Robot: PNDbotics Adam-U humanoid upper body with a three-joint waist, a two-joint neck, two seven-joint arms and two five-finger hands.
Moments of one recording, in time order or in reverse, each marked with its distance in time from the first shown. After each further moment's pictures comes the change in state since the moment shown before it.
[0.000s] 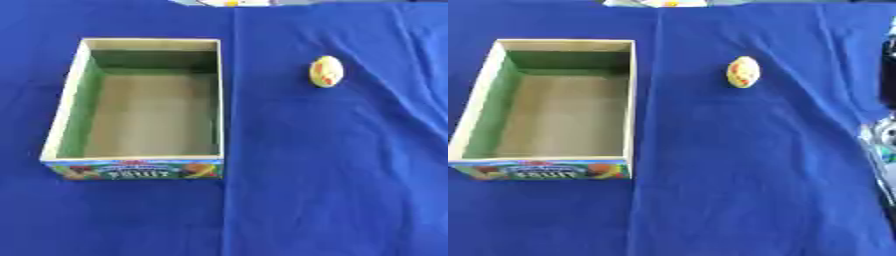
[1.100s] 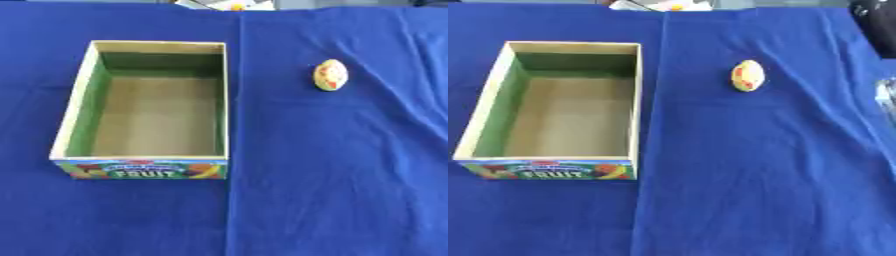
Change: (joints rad) left arm 0.000 0.000 -0.009 0.000 0.008 0.000 -0.012; right arm -0.162 -0.283 0.097 0.000 0.113 0.110 0.174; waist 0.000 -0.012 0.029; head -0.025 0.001
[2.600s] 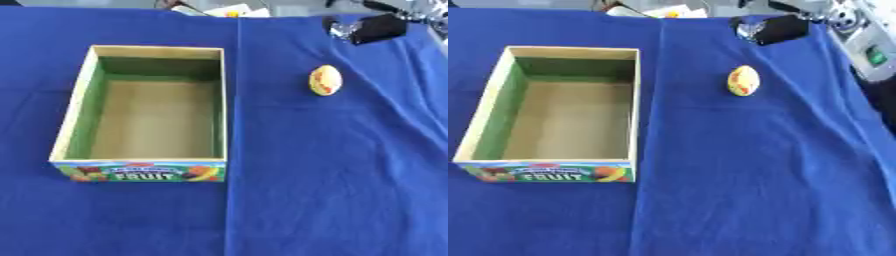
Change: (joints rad) left arm 0.010 0.001 -0.016 0.000 0.009 0.020 -0.025; right arm -0.443 -0.029 0.269 0.625 0.272 -0.204 0.989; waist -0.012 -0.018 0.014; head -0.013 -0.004
